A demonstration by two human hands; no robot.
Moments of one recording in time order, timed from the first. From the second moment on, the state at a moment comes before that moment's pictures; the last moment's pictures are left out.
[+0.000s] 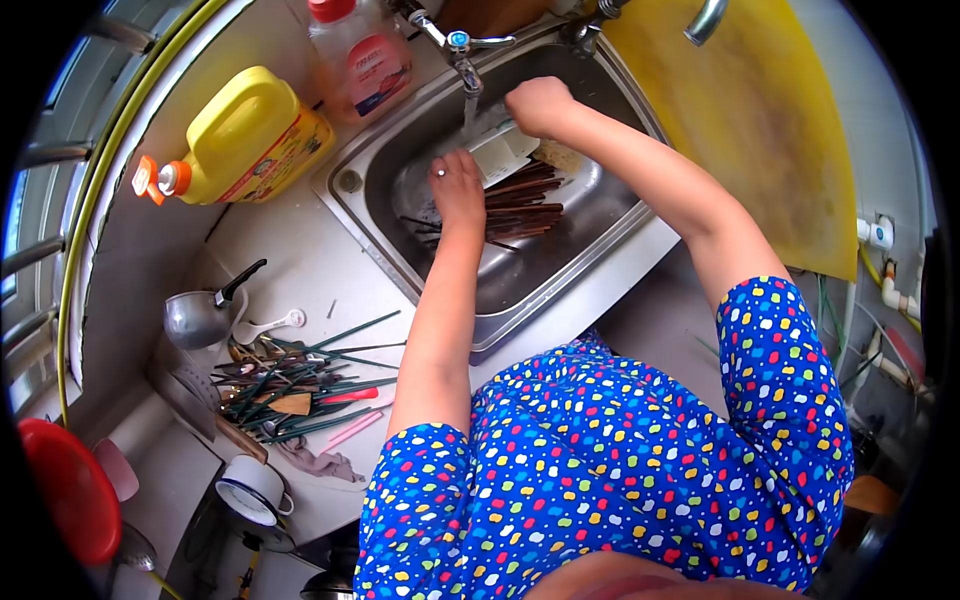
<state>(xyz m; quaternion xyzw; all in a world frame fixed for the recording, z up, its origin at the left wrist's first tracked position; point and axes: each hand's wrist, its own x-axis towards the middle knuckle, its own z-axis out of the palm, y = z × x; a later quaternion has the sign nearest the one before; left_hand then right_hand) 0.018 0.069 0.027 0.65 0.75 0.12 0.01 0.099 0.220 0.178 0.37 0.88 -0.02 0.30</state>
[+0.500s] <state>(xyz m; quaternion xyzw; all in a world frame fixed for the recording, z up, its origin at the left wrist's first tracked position) -0.001 0.085 0.048 0.64 0.77 0.09 0.00 0.189 0.227 0.203 0.49 0.84 -0.23 0.07</state>
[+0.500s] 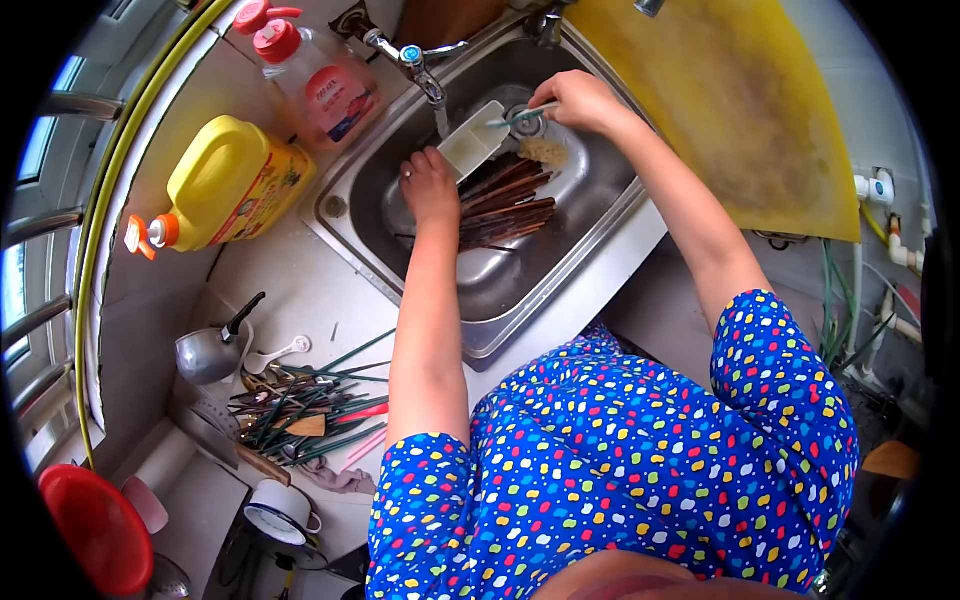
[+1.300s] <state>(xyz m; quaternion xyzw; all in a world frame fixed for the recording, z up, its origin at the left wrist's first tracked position) -0.001 0.087 0.051 0.66 0.74 0.08 0.03 0.126 0.241 0.149 0.30 0.93 0.04 0.19</state>
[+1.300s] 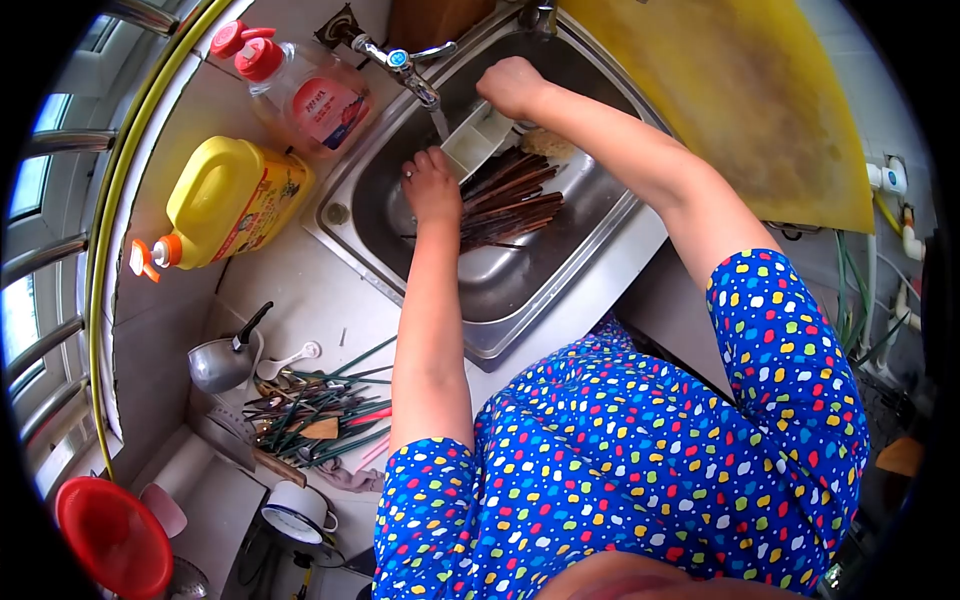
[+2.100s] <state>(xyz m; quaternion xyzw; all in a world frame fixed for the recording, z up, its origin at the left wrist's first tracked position) 0.000 0.084 0.058 0.66 0.75 0.07 0.05 0.138 0.230 0.156 0.42 0.90 -0.06 0.10</state>
